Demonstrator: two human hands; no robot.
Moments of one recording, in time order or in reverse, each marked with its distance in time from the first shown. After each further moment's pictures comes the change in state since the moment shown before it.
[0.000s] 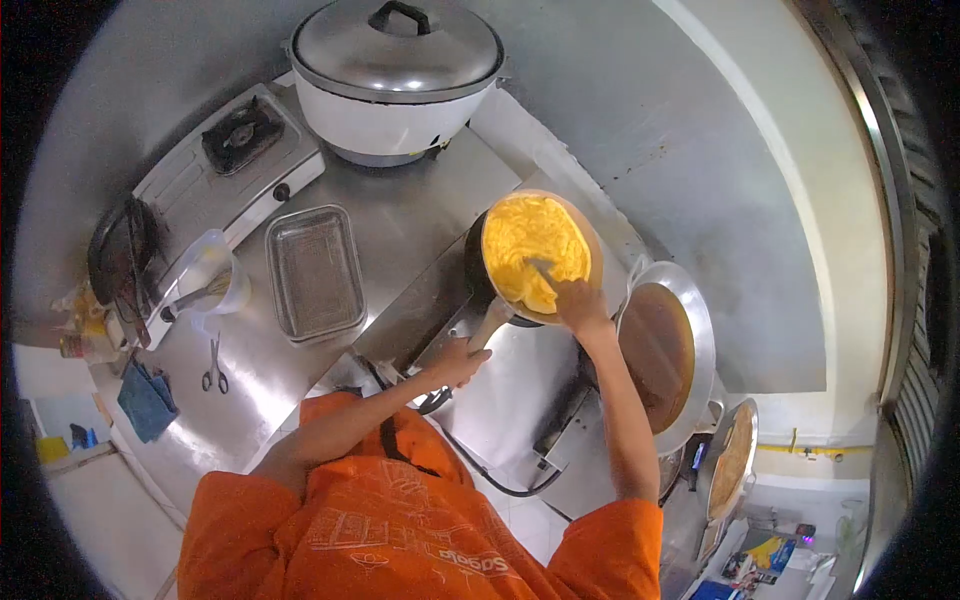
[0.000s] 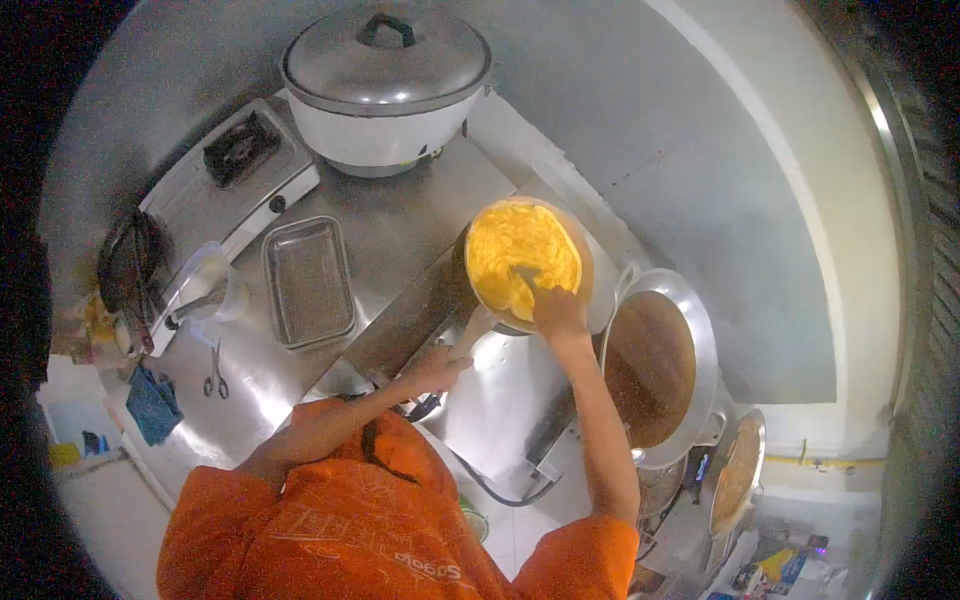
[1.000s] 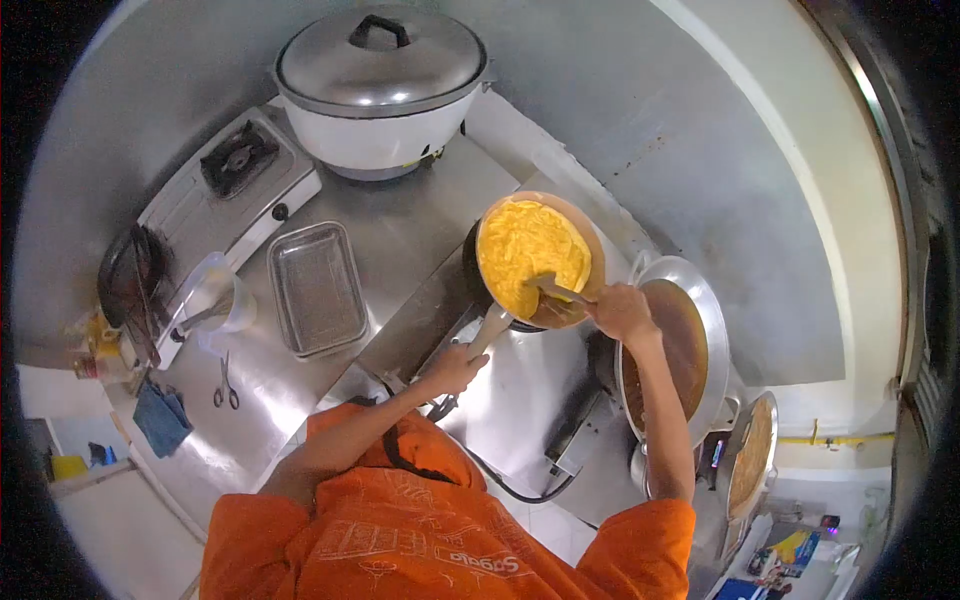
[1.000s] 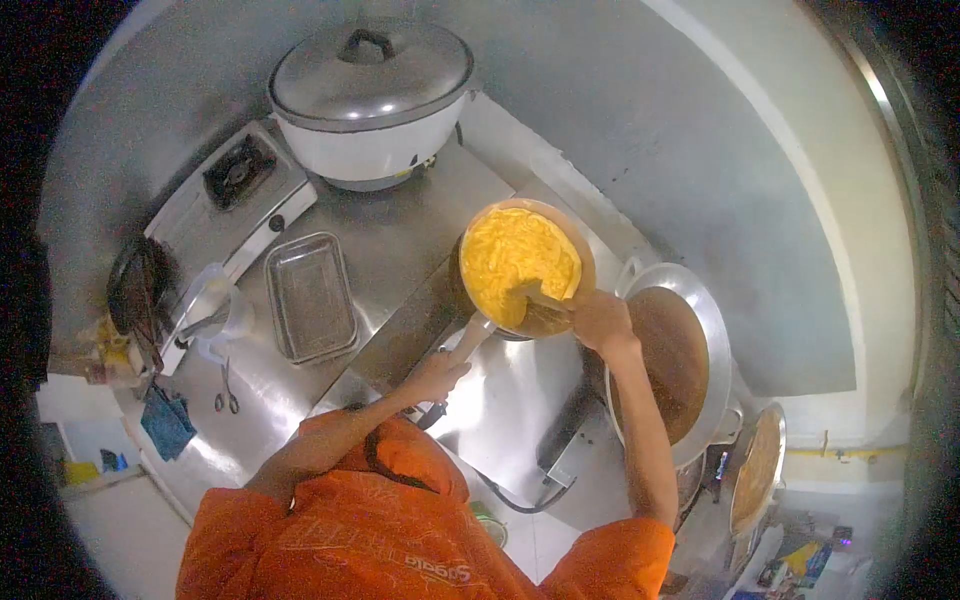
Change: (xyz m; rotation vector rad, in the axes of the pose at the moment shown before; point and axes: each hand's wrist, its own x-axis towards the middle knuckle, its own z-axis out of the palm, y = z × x) left_hand 0.003 0.003 -0.003 0.197 0.029 0.037; right_hand -0.023 0.072 -0.001 -0.011 -0.022 -0.026
